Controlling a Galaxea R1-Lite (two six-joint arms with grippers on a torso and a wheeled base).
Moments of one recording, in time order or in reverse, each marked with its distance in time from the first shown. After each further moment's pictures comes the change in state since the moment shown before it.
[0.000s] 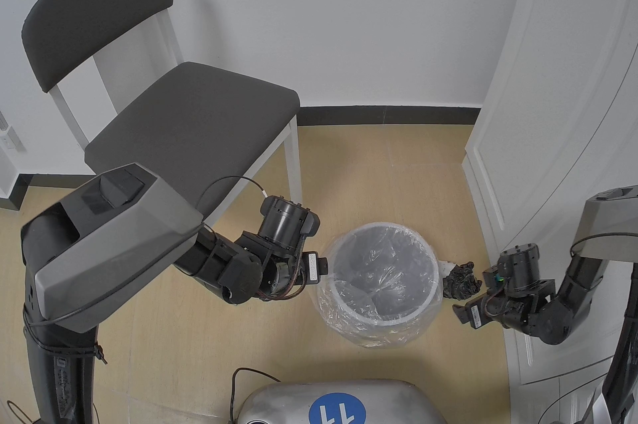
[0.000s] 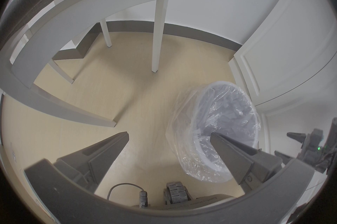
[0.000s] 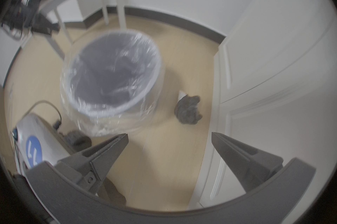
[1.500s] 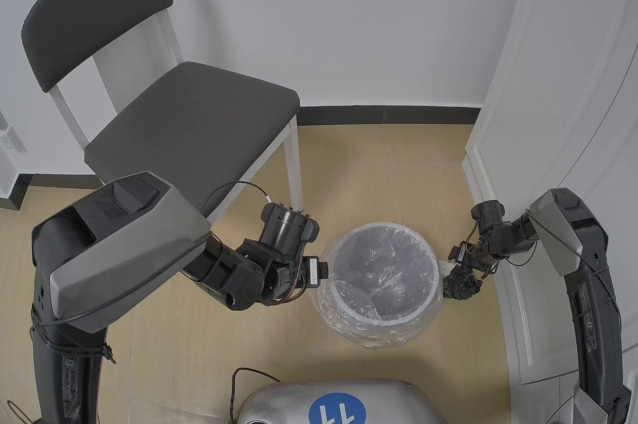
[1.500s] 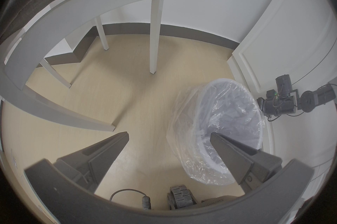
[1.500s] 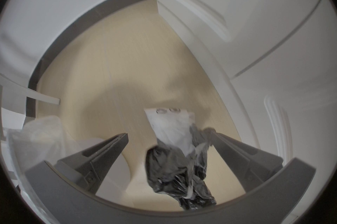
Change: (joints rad) left arm 0.005 0.038 0.016 -0.080 0.000 0.051; right arm -0.266 0.613 -1.316 0.912 0.139 0.591
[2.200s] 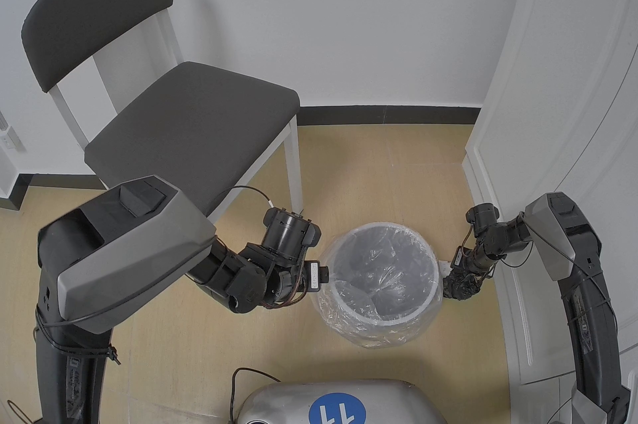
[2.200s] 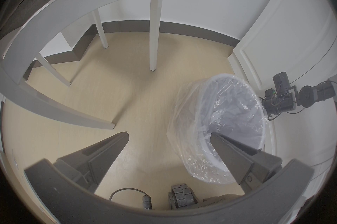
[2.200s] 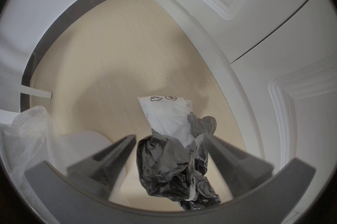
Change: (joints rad) left arm -0.003 0.020 -0.003 0.000 0.000 0.001; right arm 0.011 0.053 -0.106 0.136 -0.008 0.018
